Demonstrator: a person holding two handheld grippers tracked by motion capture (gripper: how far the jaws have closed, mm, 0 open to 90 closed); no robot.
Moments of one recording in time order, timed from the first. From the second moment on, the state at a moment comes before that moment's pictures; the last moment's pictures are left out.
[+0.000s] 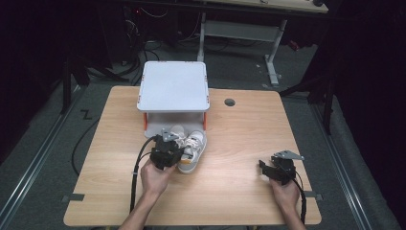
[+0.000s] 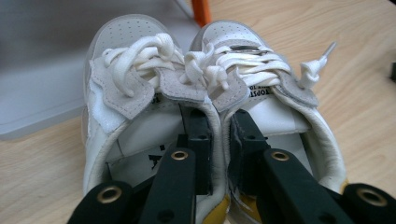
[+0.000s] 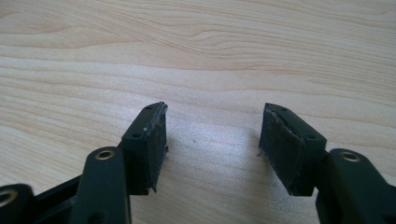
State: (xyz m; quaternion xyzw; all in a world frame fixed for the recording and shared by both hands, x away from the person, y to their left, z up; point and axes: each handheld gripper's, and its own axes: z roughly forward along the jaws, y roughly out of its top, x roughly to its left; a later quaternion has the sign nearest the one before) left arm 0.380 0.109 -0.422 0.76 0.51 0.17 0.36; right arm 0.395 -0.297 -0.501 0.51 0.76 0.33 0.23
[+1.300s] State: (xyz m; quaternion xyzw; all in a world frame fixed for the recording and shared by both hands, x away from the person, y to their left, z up) left arm 0.443 0.127 -0.450 0.70 0.58 0.22 0.34; right arm 0.398 -0.292 -0.485 0.50 0.76 0.39 0.16
